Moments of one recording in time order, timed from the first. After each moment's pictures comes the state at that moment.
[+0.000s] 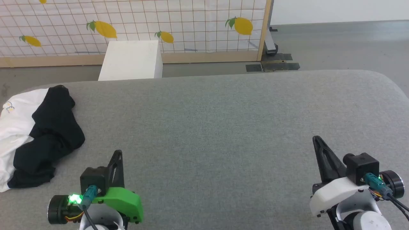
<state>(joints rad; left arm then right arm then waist) 0.02 0.06 0.00 0.00 -0.01 0.00 0.00 -0.01 -0.05 0.00 0.01 0.01 0.13 0.00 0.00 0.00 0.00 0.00</state>
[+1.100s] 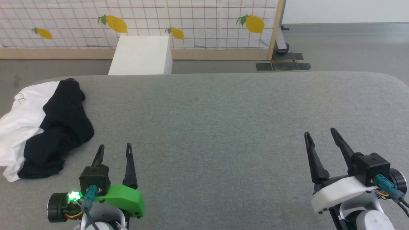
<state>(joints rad) 0.01 0.06 -0.03 -0.01 -0.01 0.07 -0.05 -0.01 -0.05 0.00 -0.02 0.07 0.13 -0.05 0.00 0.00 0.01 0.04</state>
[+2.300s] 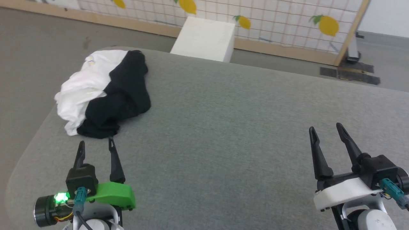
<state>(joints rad) -0.01 0.07 -0.01 -0.02 -0.02 0.19 -0.13 -0.01 -0.05 -0.01 -0.04 0.06 0.13 -0.12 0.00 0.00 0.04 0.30</state>
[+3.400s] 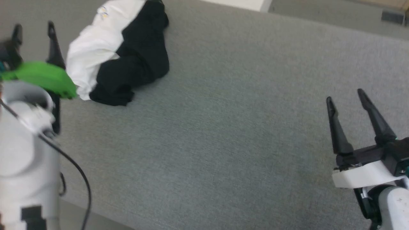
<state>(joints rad) -0.67 0.28 0.09 0.39 -0.14 0.00 -0.07 -0.11 -0.18 0.01 -0.10 0.03 0.13 -0.20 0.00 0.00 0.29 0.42</state>
